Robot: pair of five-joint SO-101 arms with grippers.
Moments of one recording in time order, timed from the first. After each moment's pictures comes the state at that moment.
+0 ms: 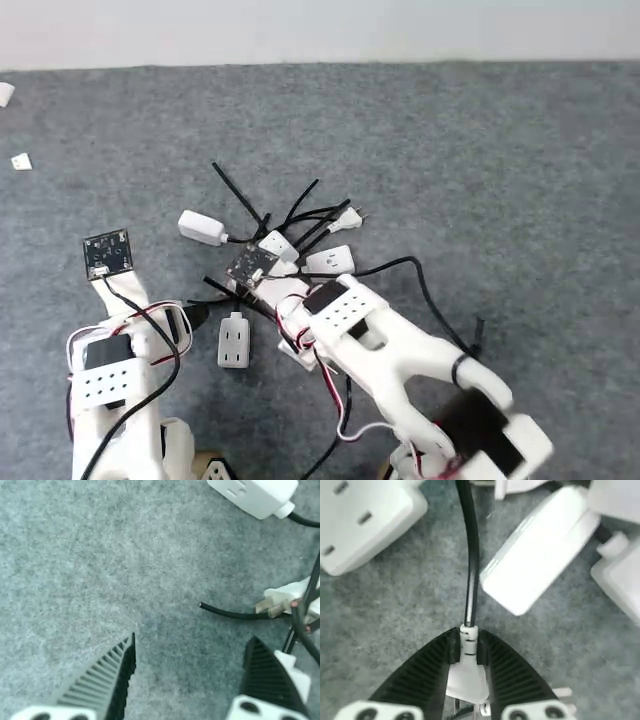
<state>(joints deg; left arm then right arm) -18.9 -49.2 77.1 50.5 6.5 -42.8 -7.1 43.6 51.6 14.5</state>
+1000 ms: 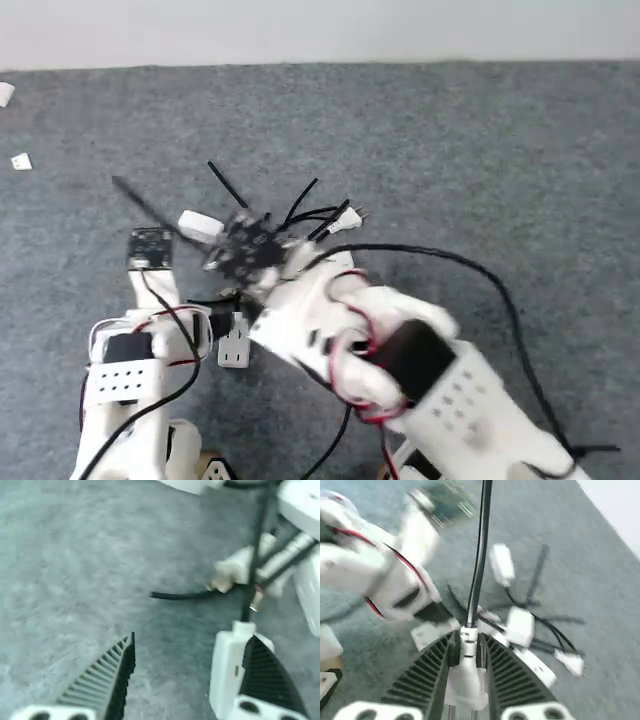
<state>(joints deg) -9.9 -49.2 77.1 51.4 1.1 -51.9 -41.8 23.2 69.3 14.5</state>
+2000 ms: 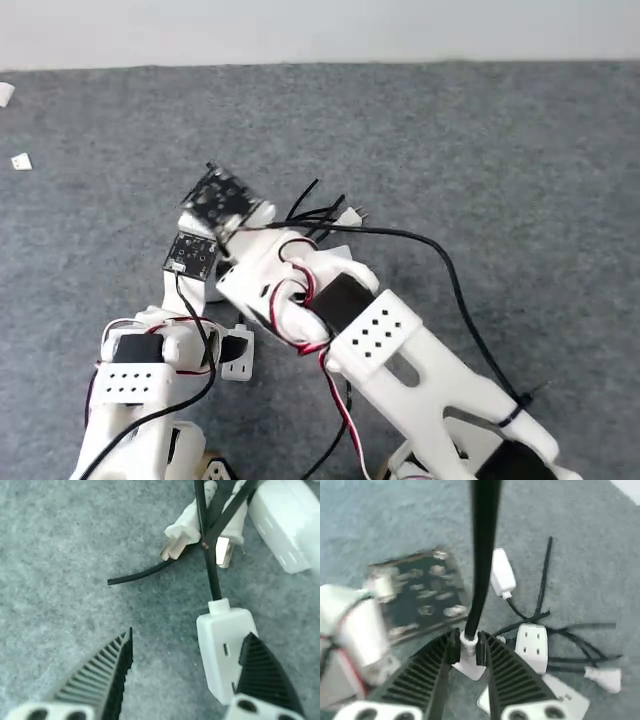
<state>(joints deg) -4.0 -49.9 77.2 56.3 -12.5 -47.6 -24.7 28.9 46.9 4.2</state>
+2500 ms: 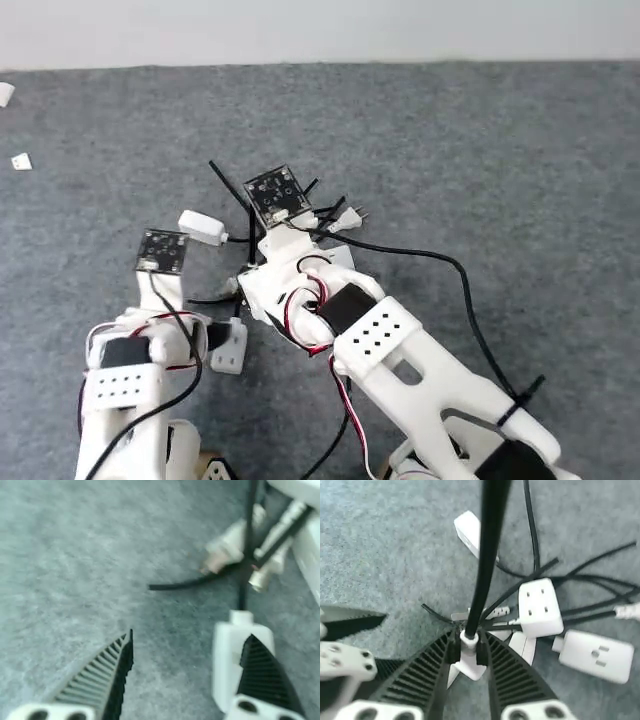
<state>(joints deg) -10.9 -51.6 77.9 52.8 -8.7 -45.0 -24.7 41.8 38.0 -15.1</state>
